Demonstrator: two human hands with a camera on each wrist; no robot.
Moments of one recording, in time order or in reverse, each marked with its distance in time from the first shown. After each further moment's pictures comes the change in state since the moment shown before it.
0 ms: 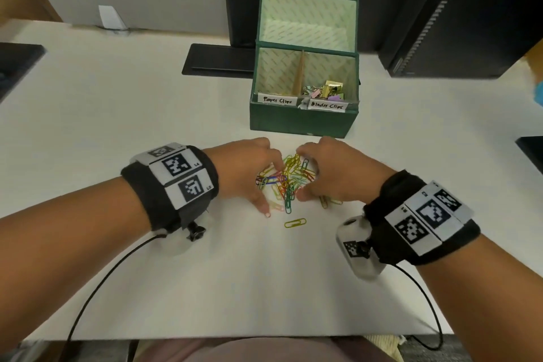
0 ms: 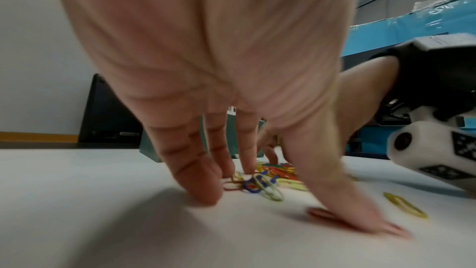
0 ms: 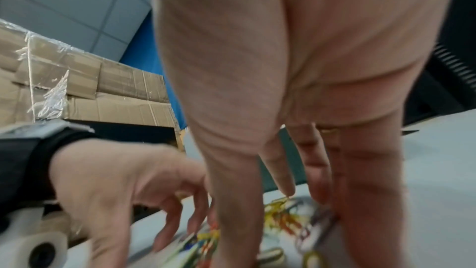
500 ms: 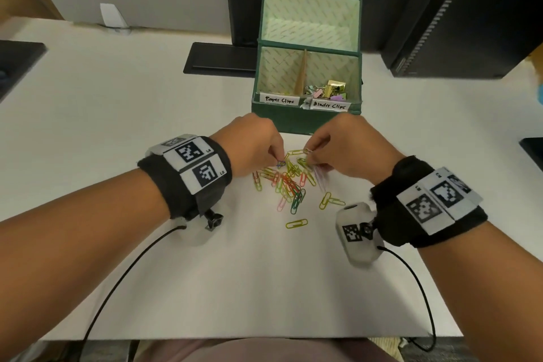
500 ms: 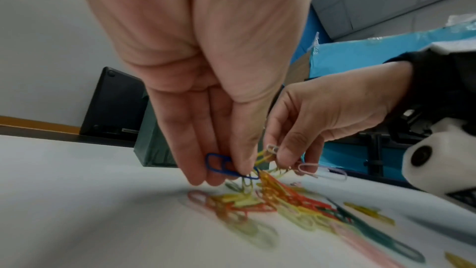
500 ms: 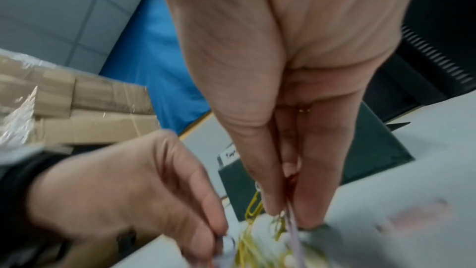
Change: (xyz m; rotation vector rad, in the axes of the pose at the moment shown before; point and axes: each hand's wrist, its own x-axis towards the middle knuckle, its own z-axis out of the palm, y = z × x) left_hand 0.009 0.006 -0.016 -0.131 0.300 -0.026; right_hand 0.011 0.006 -0.018 0.341 0.236 0.057
